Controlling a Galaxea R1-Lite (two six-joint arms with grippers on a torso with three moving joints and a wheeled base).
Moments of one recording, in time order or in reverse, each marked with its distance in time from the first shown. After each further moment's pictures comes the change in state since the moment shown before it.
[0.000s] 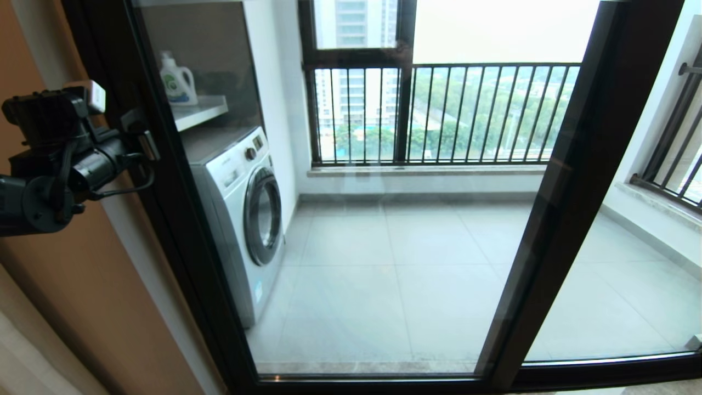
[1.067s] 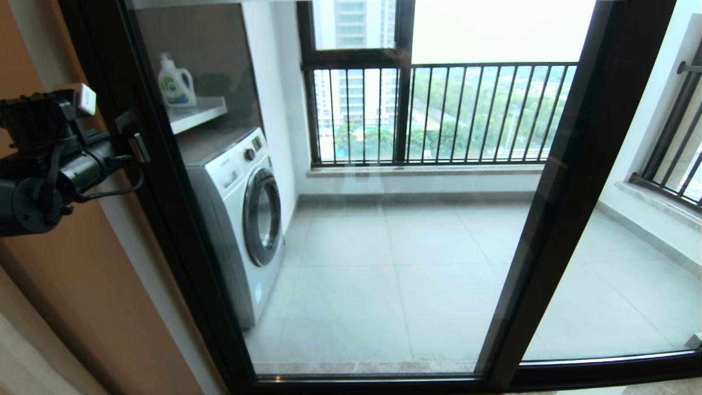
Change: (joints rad) left arm 0.094 0.023 -0.016 0.000 -0.049 0.003; right arm 0.000 0.000 0.000 0.000 0.000 0.000
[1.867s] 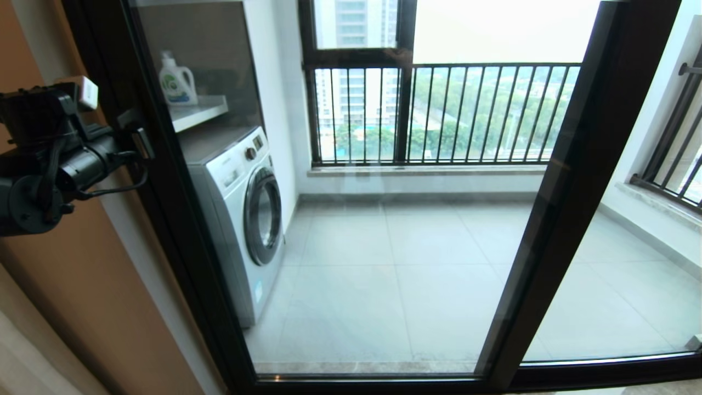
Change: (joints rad) left arm -0.092 -0.050 0.033 -0.002 -0.006 0.003; right arm 0.000 0.000 0.000 0.000 0.000 0.001
